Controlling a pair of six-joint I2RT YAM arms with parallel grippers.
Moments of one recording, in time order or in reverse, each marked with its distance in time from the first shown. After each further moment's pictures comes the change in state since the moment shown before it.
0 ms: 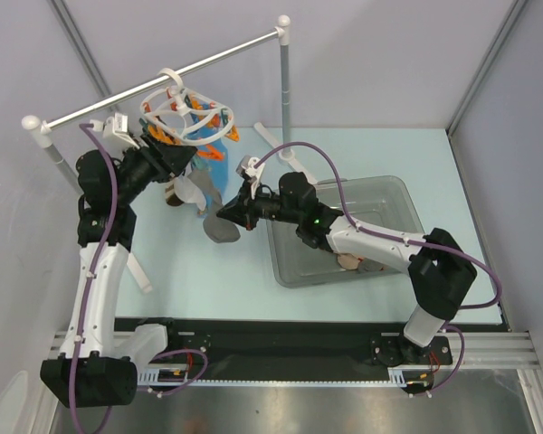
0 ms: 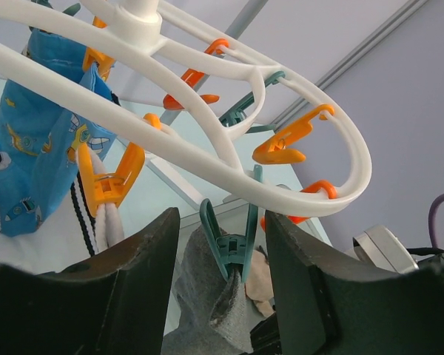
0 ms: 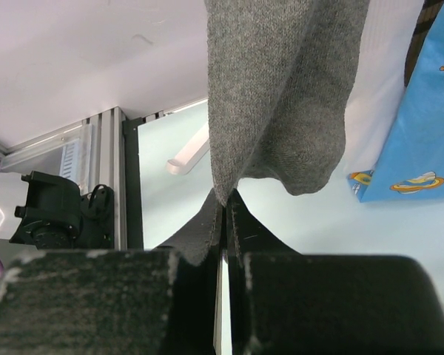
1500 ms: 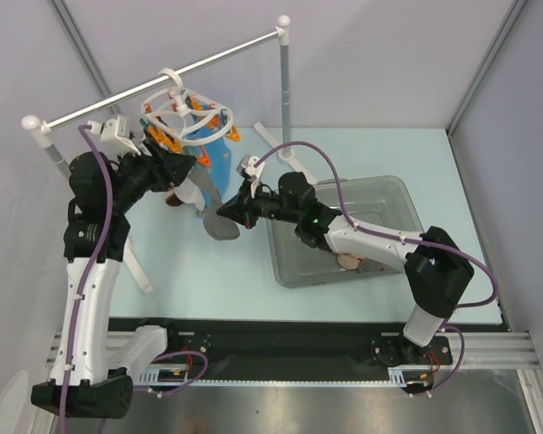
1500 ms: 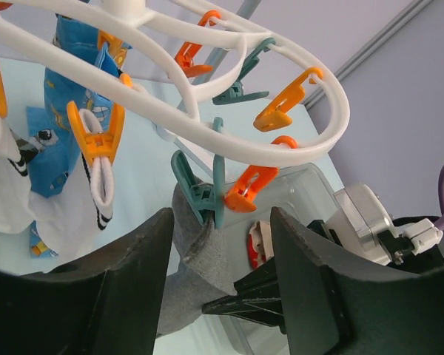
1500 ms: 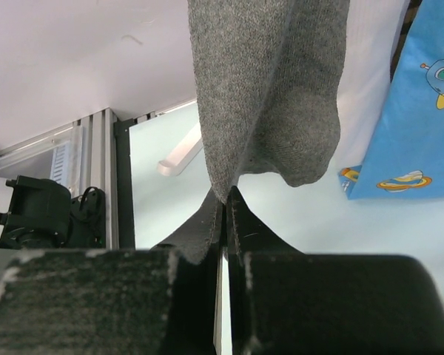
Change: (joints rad) left arm -0.079 -0.072 0.138 -0.323 -0.137 0.146; right arm -0.006 0.018 0.000 0.026 0.017 0.000
